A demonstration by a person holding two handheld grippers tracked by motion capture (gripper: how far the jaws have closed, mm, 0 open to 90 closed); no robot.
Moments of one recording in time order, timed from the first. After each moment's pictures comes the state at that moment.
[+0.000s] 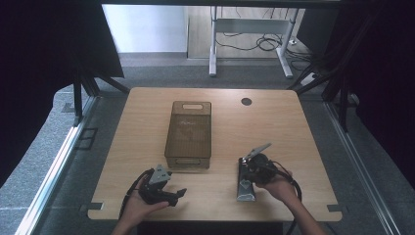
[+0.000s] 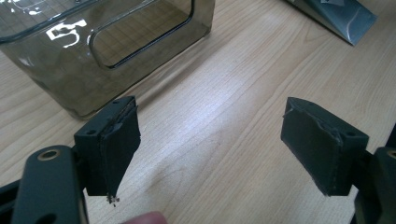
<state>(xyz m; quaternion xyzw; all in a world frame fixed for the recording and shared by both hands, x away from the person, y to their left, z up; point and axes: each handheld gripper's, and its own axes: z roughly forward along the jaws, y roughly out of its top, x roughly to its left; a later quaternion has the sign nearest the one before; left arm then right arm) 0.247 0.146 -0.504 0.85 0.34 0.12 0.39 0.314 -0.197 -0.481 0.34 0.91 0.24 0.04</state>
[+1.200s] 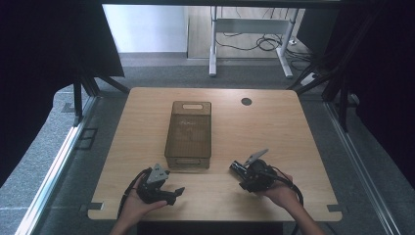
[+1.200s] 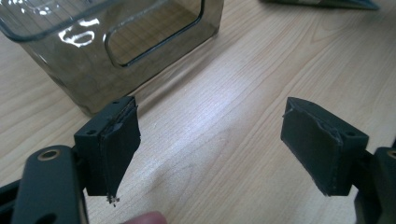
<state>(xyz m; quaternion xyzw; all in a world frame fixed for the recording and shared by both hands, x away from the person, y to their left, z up) 0.246 0.153 -0.499 0.84 0.35 0.13 0.39 0.301 -0.196 -0.472 0.33 0.92 0.22 0.06</state>
